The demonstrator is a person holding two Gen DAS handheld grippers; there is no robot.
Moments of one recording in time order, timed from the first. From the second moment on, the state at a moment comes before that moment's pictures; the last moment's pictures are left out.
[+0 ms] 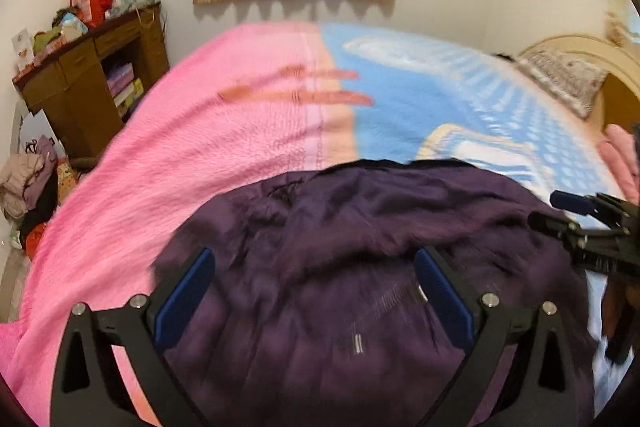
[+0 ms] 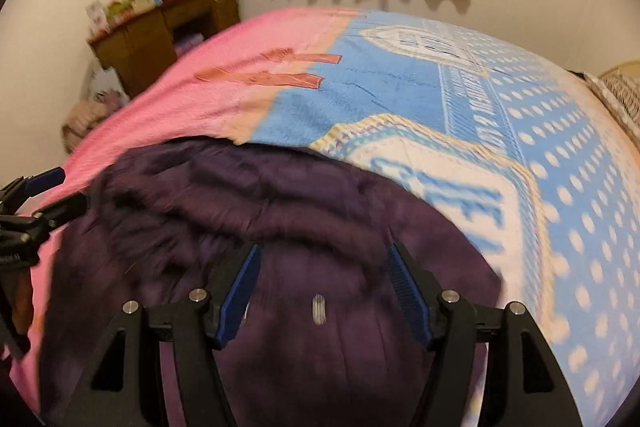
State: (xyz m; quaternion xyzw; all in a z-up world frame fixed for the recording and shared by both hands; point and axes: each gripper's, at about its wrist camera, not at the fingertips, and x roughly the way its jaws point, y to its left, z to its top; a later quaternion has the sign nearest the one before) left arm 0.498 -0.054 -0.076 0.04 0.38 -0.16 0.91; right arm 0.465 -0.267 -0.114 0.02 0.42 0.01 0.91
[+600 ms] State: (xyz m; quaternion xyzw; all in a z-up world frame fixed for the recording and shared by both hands) left arm 0.205 0.122 -0.150 -0.06 0.40 -0.21 0.89; right arm 0.080 -0.344 -0.185 0.20 0.46 0.05 0.87
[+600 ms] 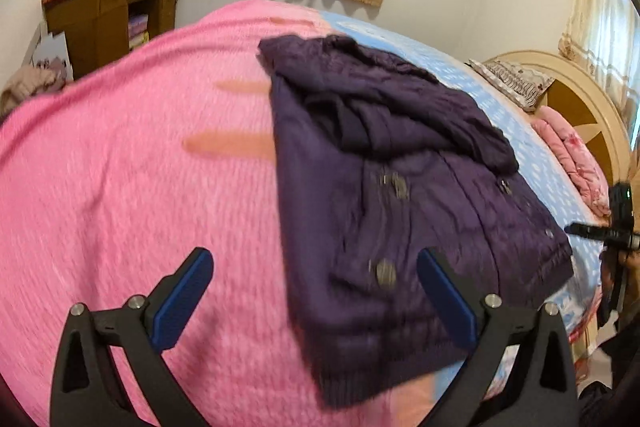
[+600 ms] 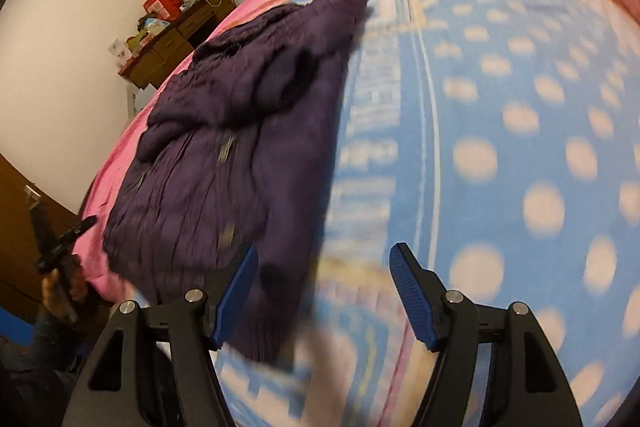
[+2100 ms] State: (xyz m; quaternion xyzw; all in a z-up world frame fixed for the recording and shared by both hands) left arm 0.157 0.146 -0.036 -0.23 0.34 -0.38 0.83; right arm 0.032 -0.318 -0.066 0.36 0.26 0.20 0.87
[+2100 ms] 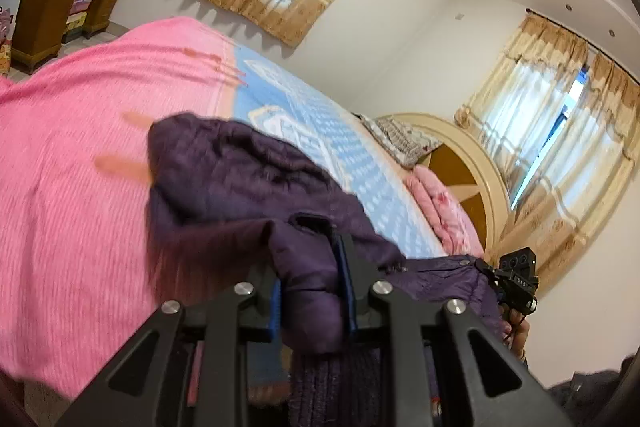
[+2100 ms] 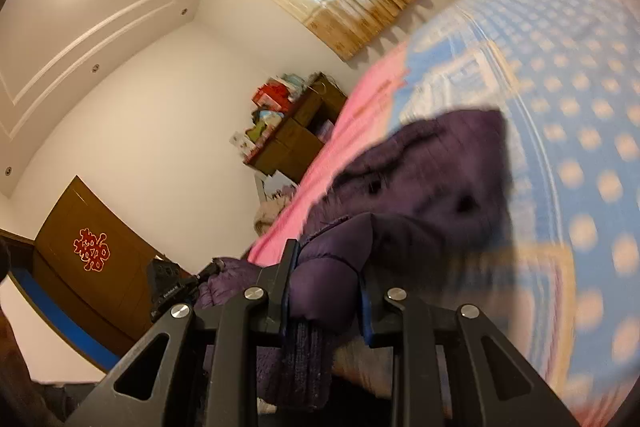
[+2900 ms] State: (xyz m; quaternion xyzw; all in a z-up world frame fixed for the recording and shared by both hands) left arm 0.426 0.084 -0.128 -0.30 0.49 -0.26 0.77; right arm 0.359 -0.409 -0.166 0.40 0.38 0.08 0.83
